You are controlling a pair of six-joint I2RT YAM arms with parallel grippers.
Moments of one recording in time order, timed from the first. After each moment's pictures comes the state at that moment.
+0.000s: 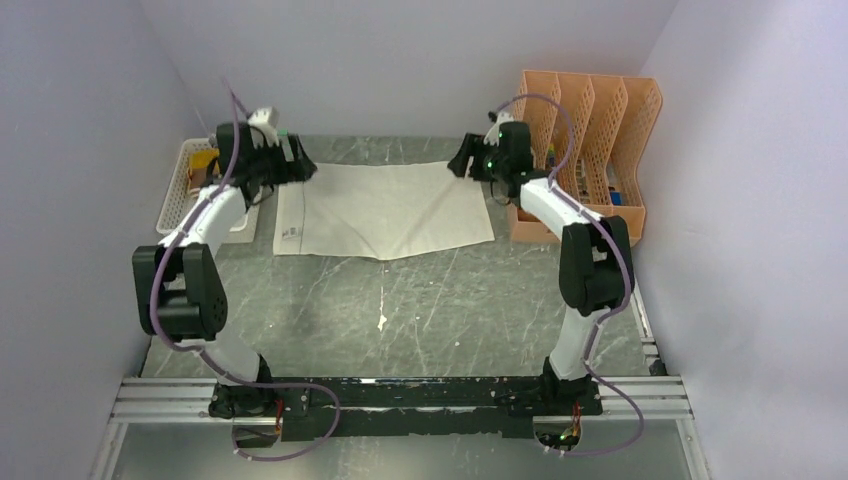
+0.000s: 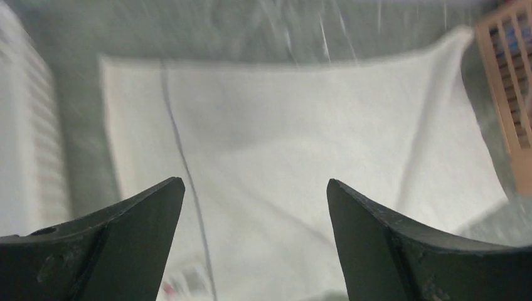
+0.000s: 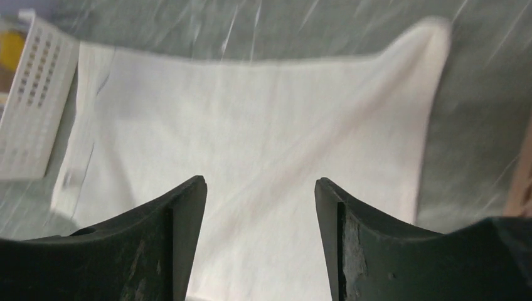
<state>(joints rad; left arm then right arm) 0.03 1.71 1.36 -0.13 0.31 -0.11 0.22 1.94 1.48 0.01 -0.27 0.32</state>
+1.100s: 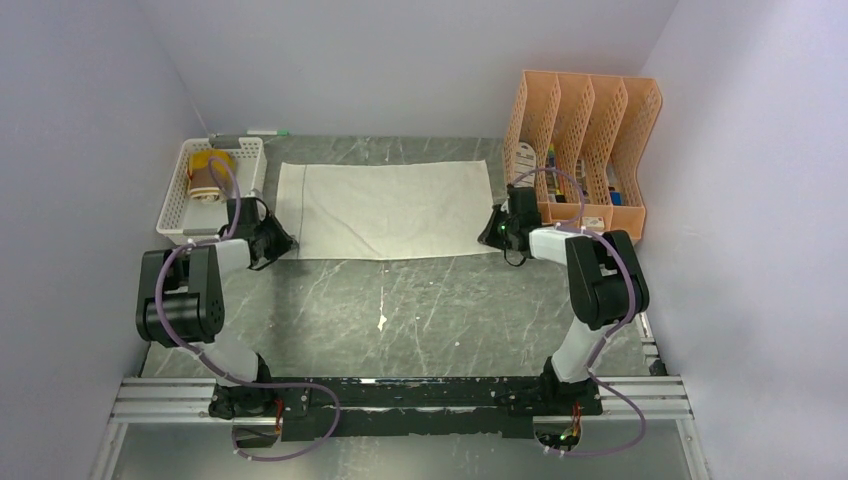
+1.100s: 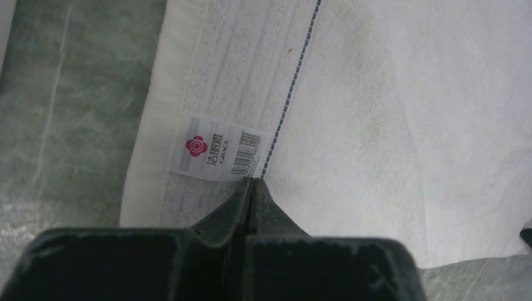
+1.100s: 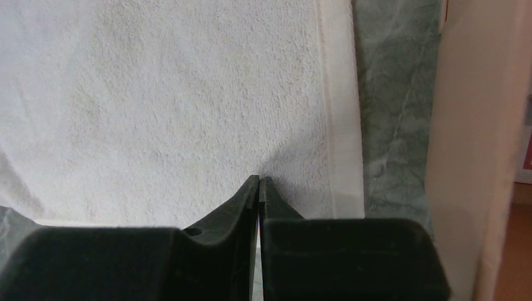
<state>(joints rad) 0.10 1.66 0.72 0.12 0.21 -0.50 0.20 1.77 0.86 0.10 -0.16 0.46</state>
